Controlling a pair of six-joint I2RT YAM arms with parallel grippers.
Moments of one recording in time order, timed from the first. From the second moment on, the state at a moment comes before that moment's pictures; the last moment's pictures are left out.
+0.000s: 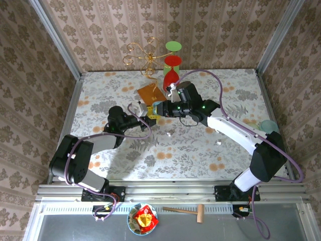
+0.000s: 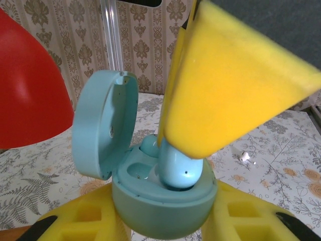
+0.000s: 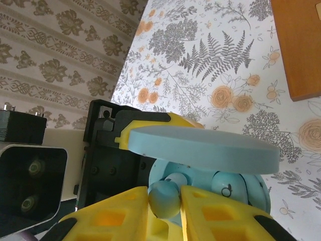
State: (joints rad) left arm -0.44 1.50 0.57 0.93 0.87 0.05; right arm 0.63 1.56 1.31 -0.35 -0.39 0.66
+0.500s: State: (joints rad) left arm -0.44 1.50 0.57 0.94 0.88 0.04; right arm 0.59 1.55 1.27 -0.27 -0.46 0.76
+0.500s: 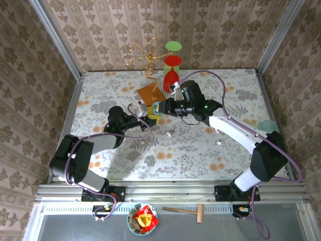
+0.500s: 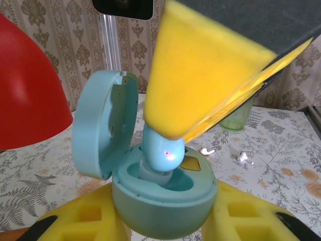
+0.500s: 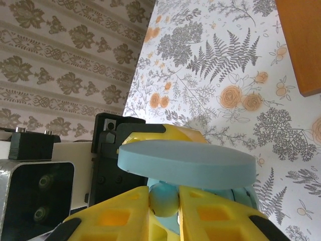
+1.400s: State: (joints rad) left arm -0.43 1.53 0.56 1.02 0.89 0.04; right arm 0.55 1.55 1.22 -0.14 -0.60 0.89
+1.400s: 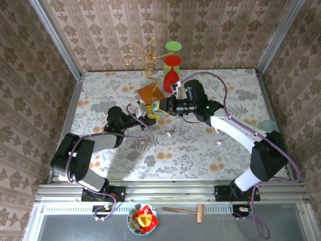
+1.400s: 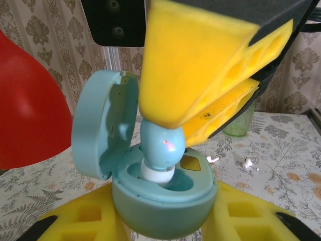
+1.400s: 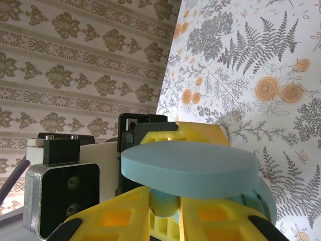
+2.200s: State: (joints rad) left arm -0.43 1.53 0.56 1.02 0.89 0.04; right arm 0.56 1.54 1.21 -0.14 -0.62 0.89
